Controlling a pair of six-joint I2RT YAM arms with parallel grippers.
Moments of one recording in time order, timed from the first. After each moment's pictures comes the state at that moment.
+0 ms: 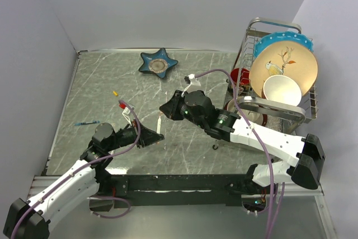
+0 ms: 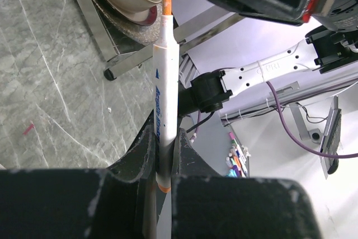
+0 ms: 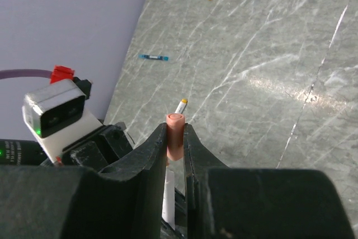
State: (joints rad) left arm -0.56 0.61 0.23 0.38 0.63 -0.96; right arm 1.01 1.29 1.06 -0.12 0.22 0.84
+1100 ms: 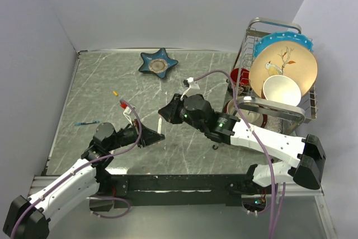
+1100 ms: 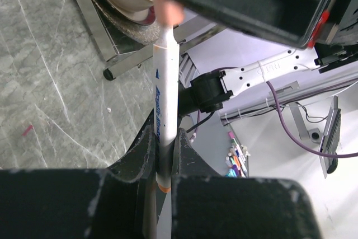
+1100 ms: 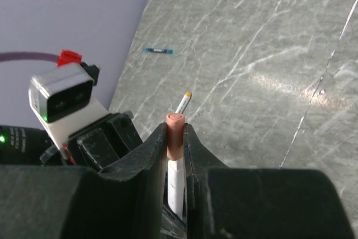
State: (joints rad) left arm -0.56 0.64 0.23 0.40 0.63 -0.97; right arm 1.05 1.28 1.04 -0.10 0.23 0.85
